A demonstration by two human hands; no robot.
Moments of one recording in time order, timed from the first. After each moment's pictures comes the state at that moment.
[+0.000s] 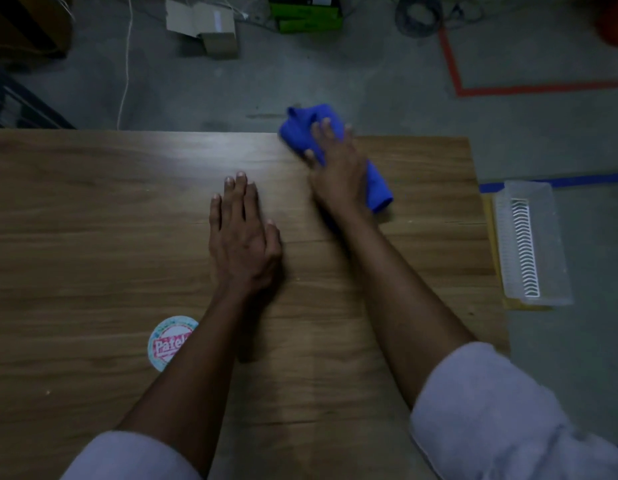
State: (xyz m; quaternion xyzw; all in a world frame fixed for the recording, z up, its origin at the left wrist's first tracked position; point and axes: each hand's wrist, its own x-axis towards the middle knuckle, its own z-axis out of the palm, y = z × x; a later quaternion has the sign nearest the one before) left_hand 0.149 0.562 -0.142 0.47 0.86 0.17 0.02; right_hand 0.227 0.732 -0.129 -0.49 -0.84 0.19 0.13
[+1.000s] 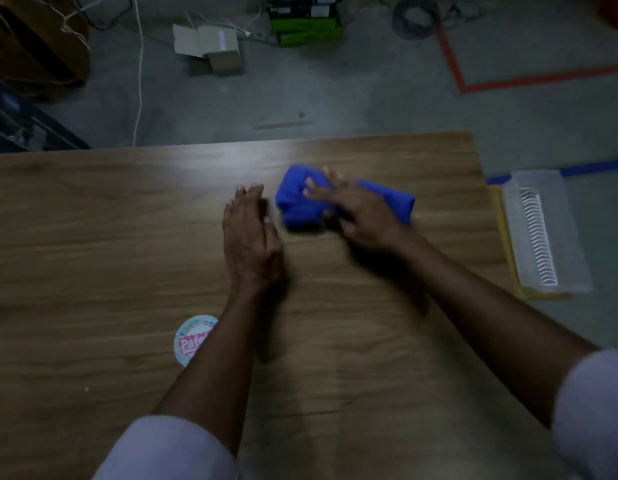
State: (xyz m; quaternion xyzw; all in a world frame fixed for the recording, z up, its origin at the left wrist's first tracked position) left_hand 0.146 0.554 -0.143 0.43 0.82 0.37 0.05; right_hand 0.301 0.701 -0.117 -0.22 -0.92 0.30 0.07
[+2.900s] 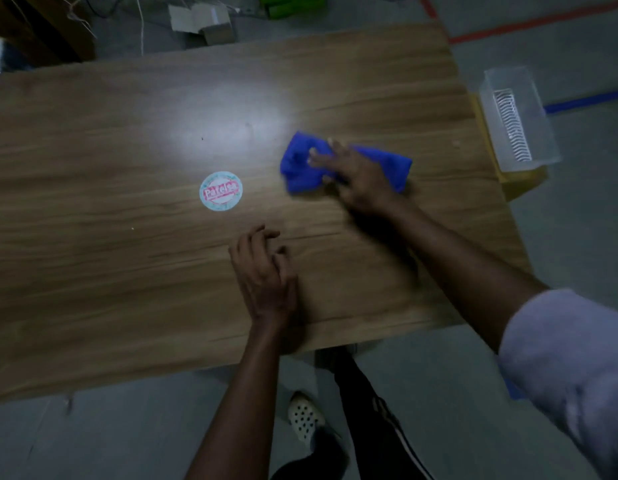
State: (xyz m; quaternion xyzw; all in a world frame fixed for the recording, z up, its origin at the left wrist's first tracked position) left_hand 0.287 0.295 -0.129 0.40 0.84 0.37 0.06; right_hand 0.389 0.510 -0.122 -0.29 -0.91 0.27 0.13
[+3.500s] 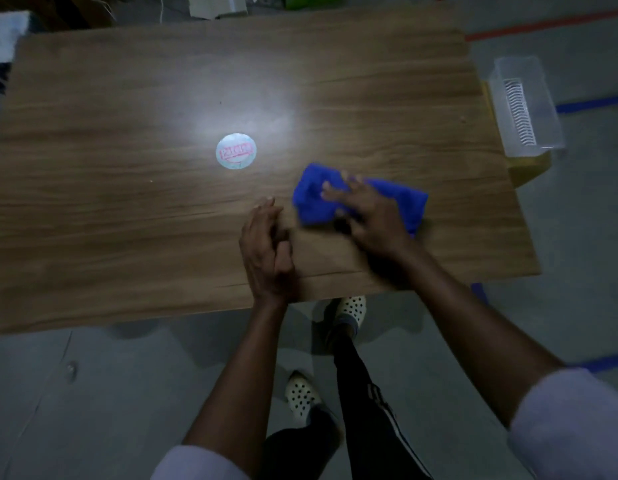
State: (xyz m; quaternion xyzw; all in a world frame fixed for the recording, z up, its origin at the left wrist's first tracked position) left_hand 0.297 0.243 -0.133 0.42 0.76 0.48 0.12; right_hand 0.443 0.390 -0.126 -0.32 -0.89 0.28 0.15
